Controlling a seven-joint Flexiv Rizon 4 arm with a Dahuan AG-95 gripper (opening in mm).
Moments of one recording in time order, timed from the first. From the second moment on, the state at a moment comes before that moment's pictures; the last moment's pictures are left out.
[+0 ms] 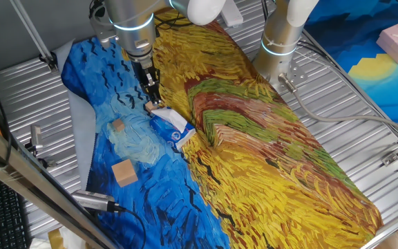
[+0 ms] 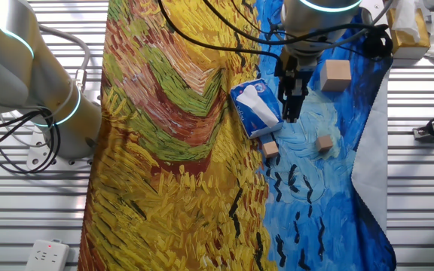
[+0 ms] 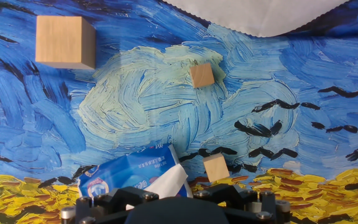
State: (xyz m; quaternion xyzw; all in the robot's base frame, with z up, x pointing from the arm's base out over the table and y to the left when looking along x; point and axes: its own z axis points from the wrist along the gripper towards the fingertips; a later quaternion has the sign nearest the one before) arm 0.500 0.000 0.170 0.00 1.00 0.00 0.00
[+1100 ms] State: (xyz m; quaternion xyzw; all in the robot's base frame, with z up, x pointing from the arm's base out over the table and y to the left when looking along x) arm 0.499 0.000 0.171 0.05 1.00 0.02 -0.04
